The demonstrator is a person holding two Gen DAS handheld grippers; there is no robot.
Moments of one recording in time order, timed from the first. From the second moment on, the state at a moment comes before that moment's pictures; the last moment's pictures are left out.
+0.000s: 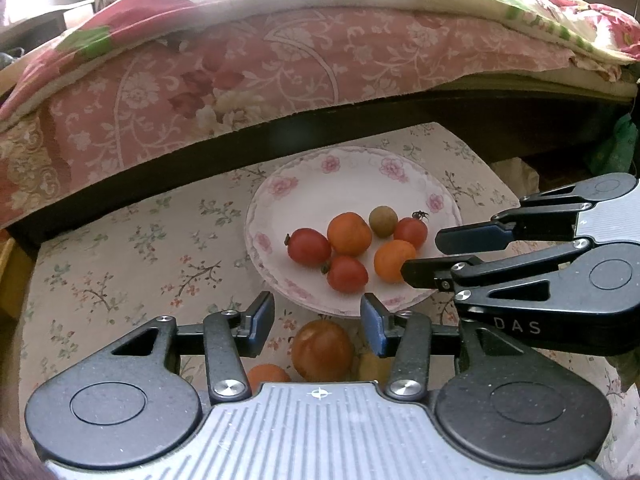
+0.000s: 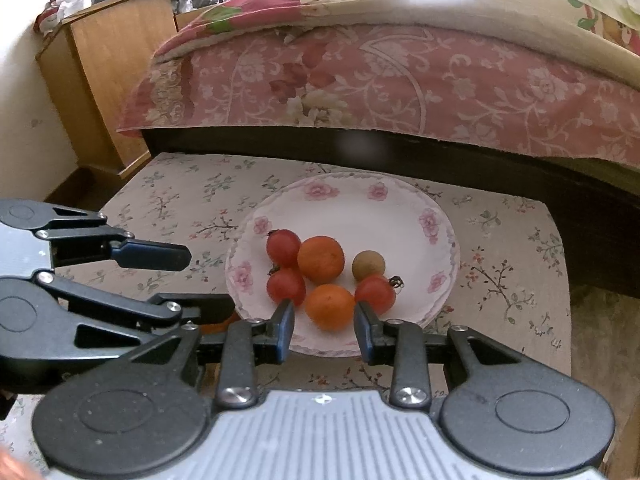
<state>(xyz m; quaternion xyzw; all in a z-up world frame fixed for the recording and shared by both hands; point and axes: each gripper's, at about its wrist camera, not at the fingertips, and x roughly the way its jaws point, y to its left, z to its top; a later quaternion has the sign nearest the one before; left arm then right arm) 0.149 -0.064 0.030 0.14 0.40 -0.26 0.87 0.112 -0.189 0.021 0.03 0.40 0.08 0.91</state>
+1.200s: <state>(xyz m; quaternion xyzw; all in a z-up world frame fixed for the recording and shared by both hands) 0.113 -0.027 -0.003 0.17 0.45 -0.27 0.83 0.109 -0.145 -0.017 0.02 0.46 0.16 0.87</state>
